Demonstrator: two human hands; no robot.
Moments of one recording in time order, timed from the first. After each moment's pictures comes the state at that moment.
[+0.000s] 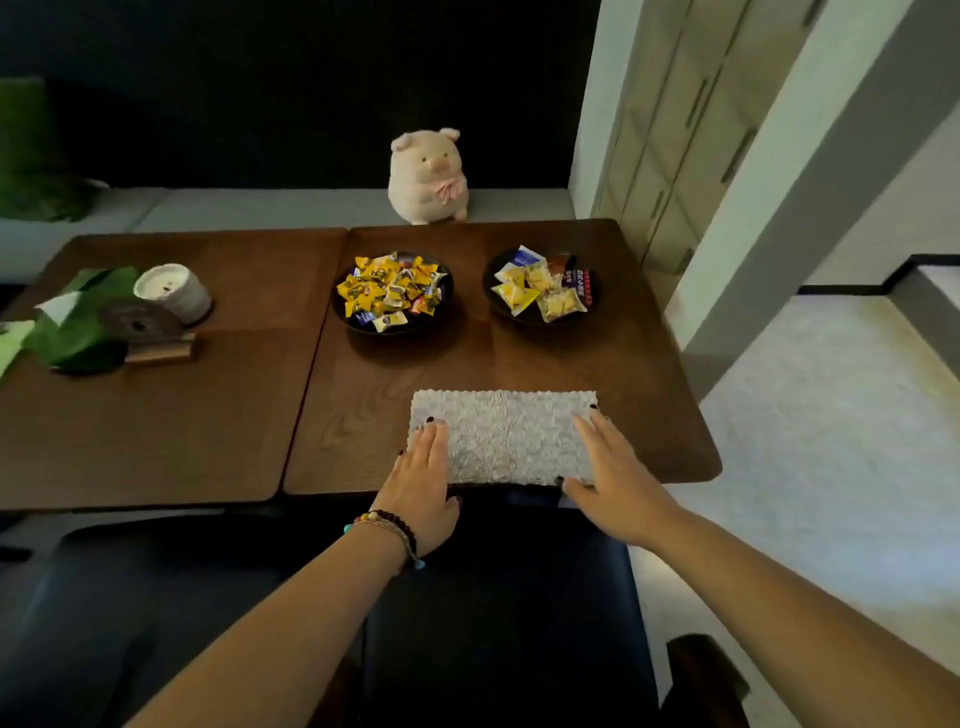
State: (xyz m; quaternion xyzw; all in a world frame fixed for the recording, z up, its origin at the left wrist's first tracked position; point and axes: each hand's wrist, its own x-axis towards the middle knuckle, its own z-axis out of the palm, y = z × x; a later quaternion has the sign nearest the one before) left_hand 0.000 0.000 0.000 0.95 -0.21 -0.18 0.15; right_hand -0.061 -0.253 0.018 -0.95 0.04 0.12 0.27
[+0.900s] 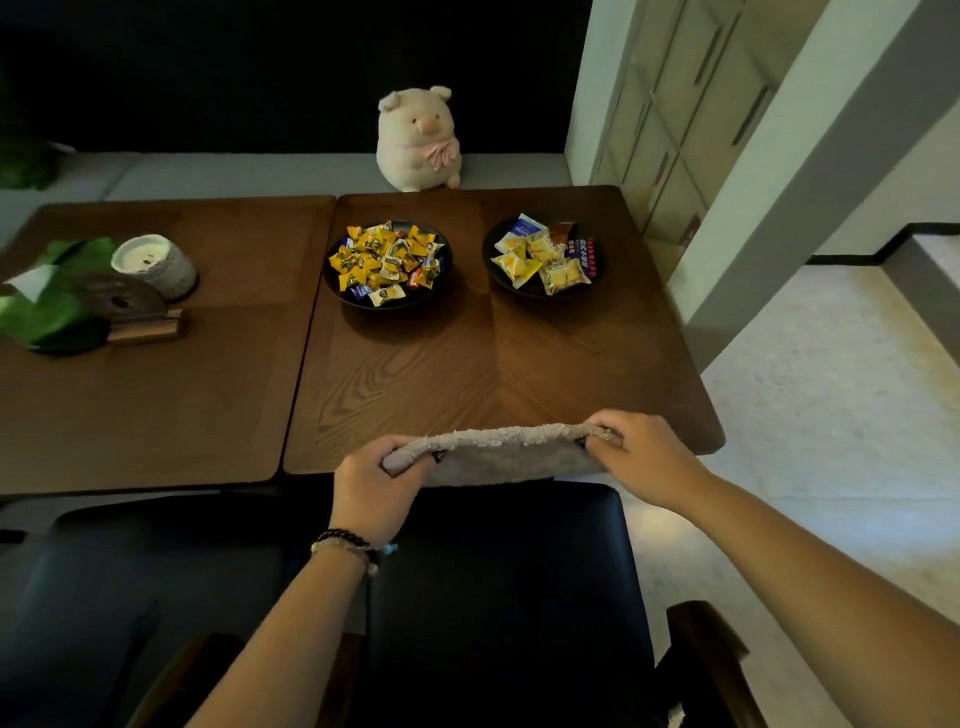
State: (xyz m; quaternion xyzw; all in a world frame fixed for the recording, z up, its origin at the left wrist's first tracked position) left_hand -0.018 0.036 0.023 0.87 -0.01 -0.05 0.50; right_hand -0.058 -0.262 0.042 -0.93 0.06 0.09 0.35
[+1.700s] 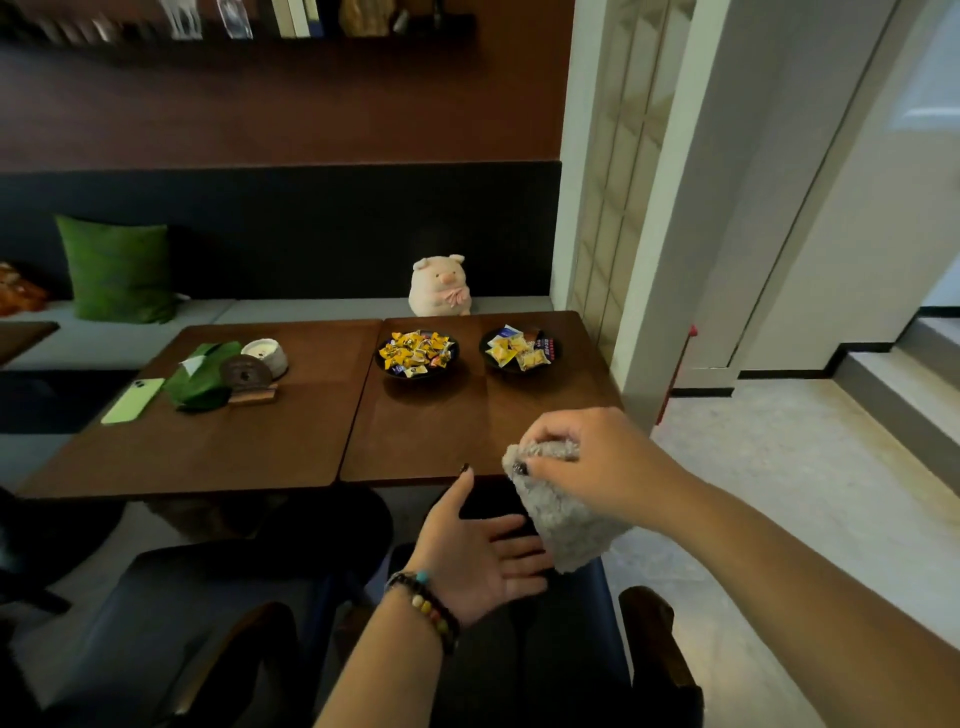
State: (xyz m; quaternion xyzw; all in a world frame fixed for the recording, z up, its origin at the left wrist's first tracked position) left_hand -0.243 -0.004 0.170 0.40 0.18 -0.45 0.78; right_hand -0.268 -0.173 0.266 -0.94 -0.09 -0.04 0.34
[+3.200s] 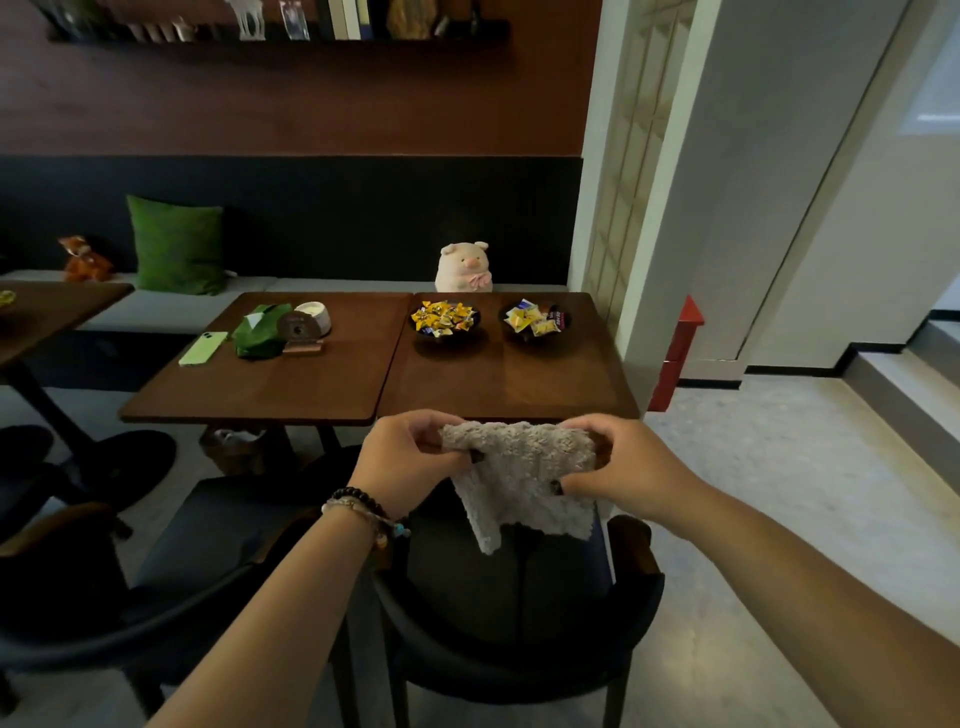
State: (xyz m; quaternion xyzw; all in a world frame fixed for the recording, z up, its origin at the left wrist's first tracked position) left_hand -0.360 0.084 0.239 0.83 -0.11 -0.02 0.54; right_hand -0.403 -0.158 0.244 -0.89 0.03 0.04 0.45
